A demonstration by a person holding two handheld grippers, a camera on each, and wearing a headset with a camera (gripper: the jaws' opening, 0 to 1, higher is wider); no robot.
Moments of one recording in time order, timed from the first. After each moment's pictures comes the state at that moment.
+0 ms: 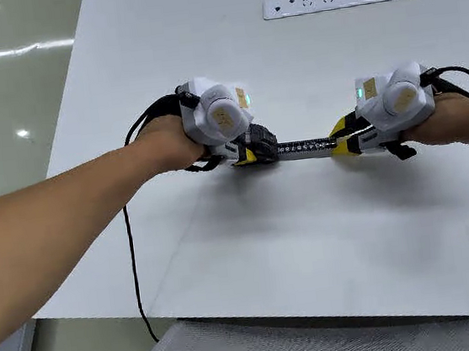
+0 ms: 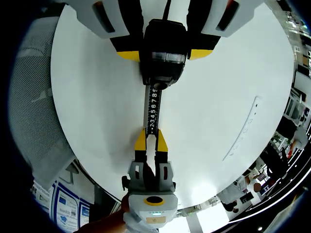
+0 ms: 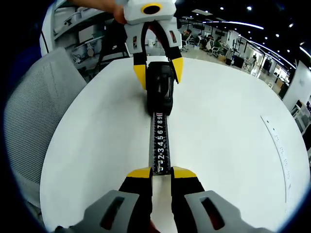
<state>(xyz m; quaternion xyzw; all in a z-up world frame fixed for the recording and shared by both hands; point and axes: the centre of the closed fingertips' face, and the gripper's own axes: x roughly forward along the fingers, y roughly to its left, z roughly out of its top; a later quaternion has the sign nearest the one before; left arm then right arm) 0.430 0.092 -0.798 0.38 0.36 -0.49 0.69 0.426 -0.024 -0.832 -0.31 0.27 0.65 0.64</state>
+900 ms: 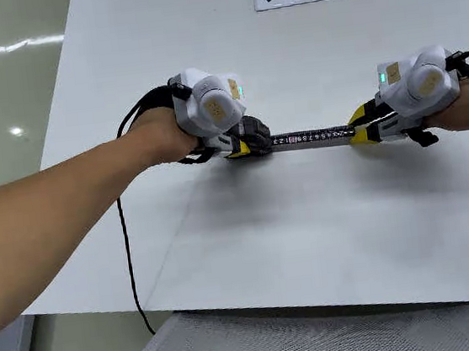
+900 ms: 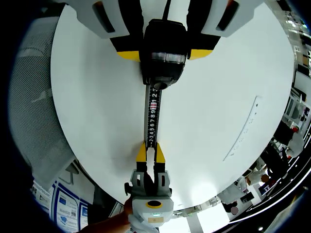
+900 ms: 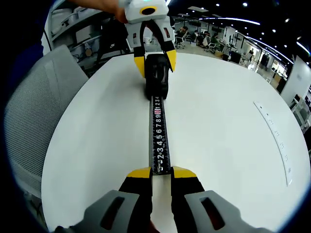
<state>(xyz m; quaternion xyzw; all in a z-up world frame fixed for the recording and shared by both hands) 0.429 0.091 -0.799 0.38 0.36 -0.49 0.69 0.428 -0.065 -0.836 -0.31 0.29 0.64 0.64</state>
